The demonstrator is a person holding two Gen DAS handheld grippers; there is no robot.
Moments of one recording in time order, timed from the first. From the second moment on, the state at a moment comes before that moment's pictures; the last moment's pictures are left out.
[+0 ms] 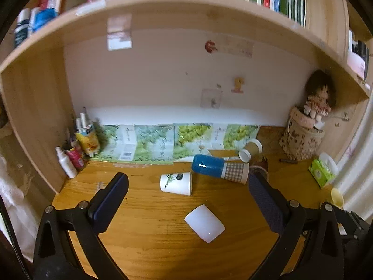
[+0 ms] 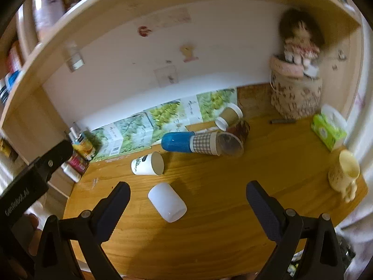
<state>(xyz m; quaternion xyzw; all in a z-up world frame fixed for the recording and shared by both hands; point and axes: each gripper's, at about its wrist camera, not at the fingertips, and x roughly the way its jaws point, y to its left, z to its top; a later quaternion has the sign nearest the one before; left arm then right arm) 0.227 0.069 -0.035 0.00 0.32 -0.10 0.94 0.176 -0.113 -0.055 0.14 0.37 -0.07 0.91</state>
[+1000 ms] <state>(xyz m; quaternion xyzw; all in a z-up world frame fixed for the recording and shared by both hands) 0.330 -0.051 -0.074 0.11 0.43 -0.15 0.88 0.273 -0.268 -0.106 0.35 0.43 -0.04 0.83</state>
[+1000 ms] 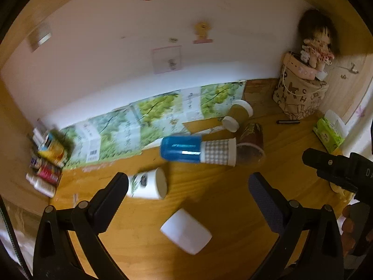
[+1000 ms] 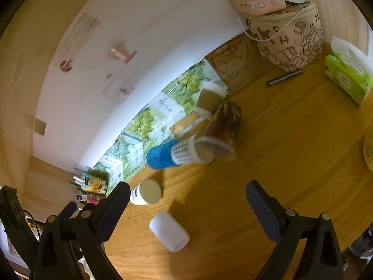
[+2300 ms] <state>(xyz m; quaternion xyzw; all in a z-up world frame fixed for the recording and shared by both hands) 0.546 -0.269 -0.211 0.21 0.60 -0.19 0.75 0.390 -0.352 -0.218 0.17 0.30 0.00 0.94</state>
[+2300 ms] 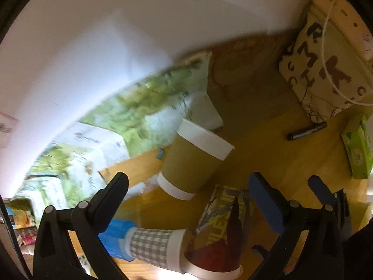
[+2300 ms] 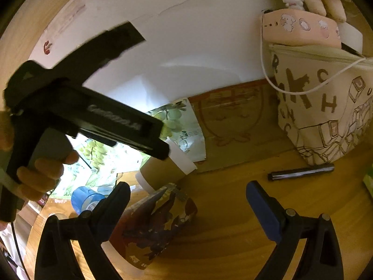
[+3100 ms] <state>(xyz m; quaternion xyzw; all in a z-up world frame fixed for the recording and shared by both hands) 0.572 -0.291 -0.279 0.24 0.65 -0.19 0.70 0.391 -0.355 -0.225 0.19 0.30 -0.01 0.93</state>
